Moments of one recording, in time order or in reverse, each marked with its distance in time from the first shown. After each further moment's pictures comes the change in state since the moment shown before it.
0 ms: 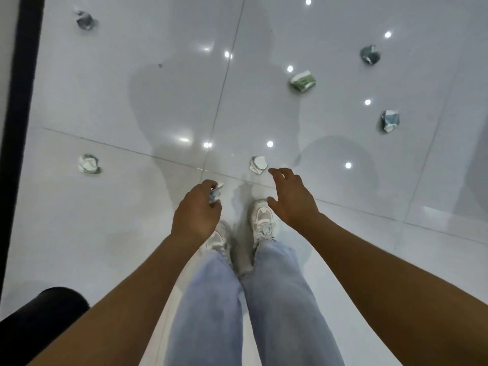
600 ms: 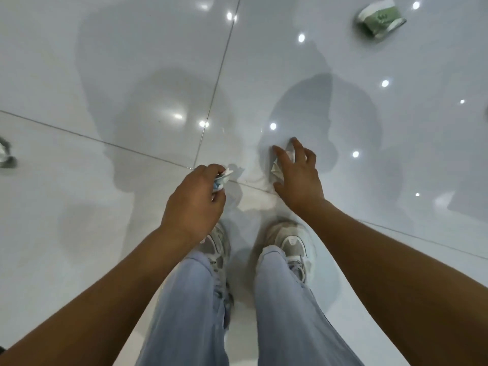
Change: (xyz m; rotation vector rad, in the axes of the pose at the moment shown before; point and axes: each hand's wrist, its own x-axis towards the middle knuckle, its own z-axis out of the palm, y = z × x) left_hand 0.187 -0.113 0.116 0.036 -0.018 0.120; right_hand 0.223 0.060 0.183 -0.114 0.098 0.047
